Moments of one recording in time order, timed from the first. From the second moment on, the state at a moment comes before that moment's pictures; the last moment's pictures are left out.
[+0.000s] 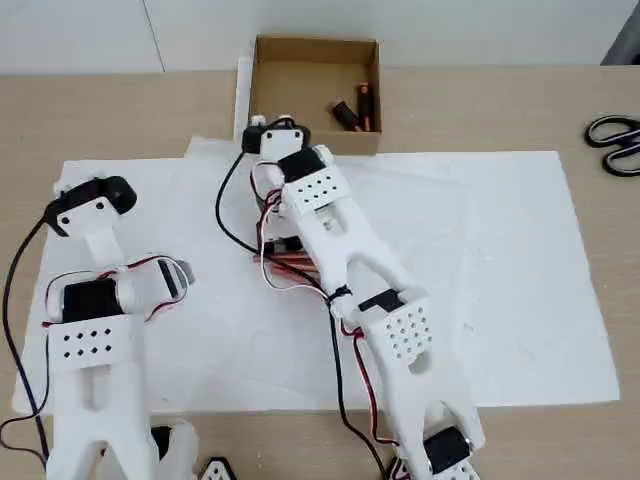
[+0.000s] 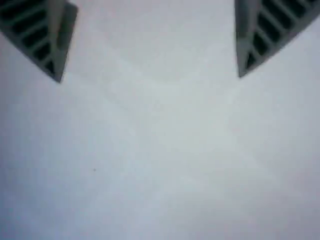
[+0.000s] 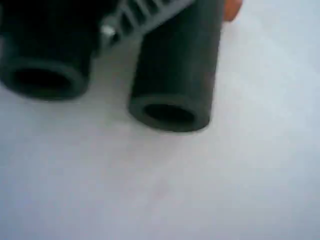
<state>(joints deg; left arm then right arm) -13.6 -40.3 46.4 74.6 19.7 -30.5 51.7 -45.9 85.5 -15.3</state>
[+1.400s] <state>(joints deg) 7.5 -34.1 35.8 53.0 5.3 -7.3 21.7 -40.4 96.4 -9.5</state>
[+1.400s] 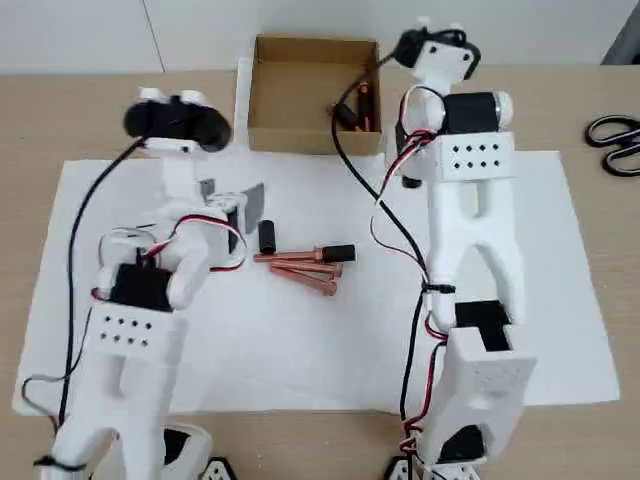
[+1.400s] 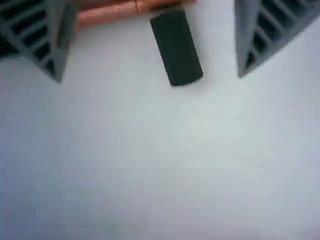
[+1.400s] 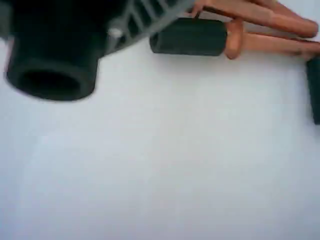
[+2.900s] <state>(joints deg) 20.2 17.4 -3.1 87.5 -54.9 10.1 21.0 -39.5 96.4 -3.5</state>
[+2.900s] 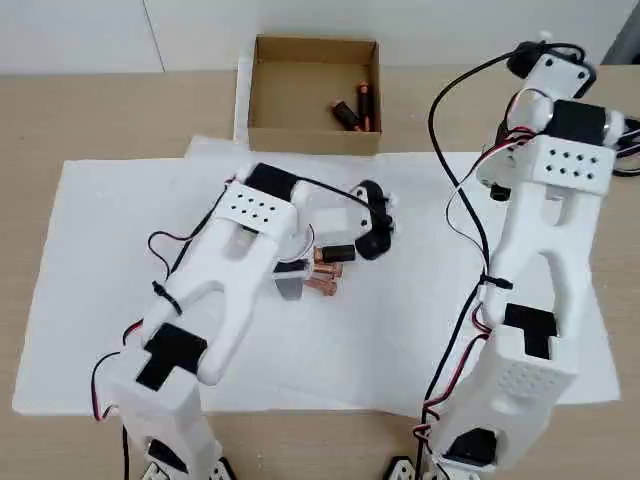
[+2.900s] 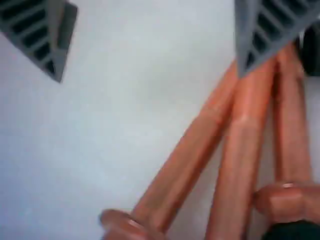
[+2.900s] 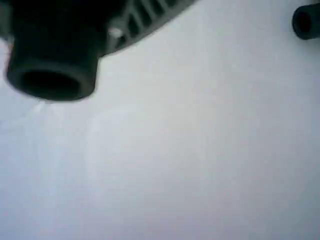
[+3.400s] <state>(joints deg) 24.7 18.9 -3.1 82.8 -55.3 10.1 21.0 -39.5 96.4 -3.5</state>
